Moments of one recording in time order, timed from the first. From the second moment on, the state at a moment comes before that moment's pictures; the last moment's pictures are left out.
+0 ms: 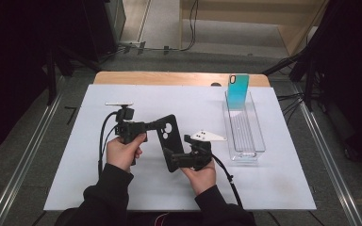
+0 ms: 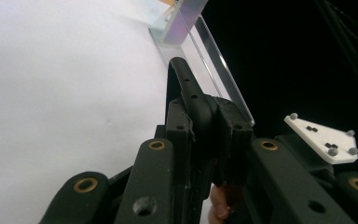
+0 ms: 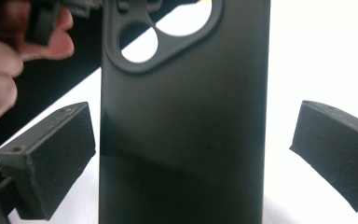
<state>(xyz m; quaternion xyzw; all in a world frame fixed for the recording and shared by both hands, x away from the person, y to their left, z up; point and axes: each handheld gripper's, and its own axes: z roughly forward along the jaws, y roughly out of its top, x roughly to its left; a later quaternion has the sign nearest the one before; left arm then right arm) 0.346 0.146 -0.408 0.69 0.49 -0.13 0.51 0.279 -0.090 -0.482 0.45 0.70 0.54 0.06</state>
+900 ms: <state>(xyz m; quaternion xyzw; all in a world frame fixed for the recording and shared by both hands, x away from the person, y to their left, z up) 0.325 0.140 -0.406 0.71 0.44 0.03 0.54 0.282 -0.116 -0.465 0.44 0.75 0.49 0.05</state>
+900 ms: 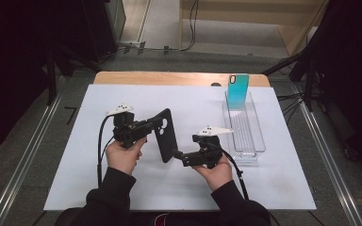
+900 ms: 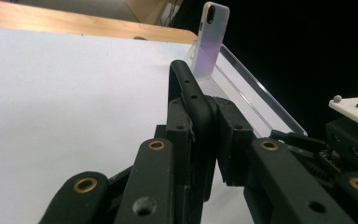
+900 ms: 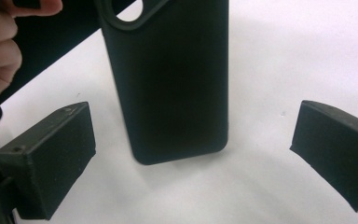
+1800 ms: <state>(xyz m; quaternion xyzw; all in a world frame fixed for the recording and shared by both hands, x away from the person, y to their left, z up) 0.307 0.119 -0.408 0.73 0.38 0.03 0.56 0.290 -0.117 -0.452 0.41 0.77 0.48 0.08</state>
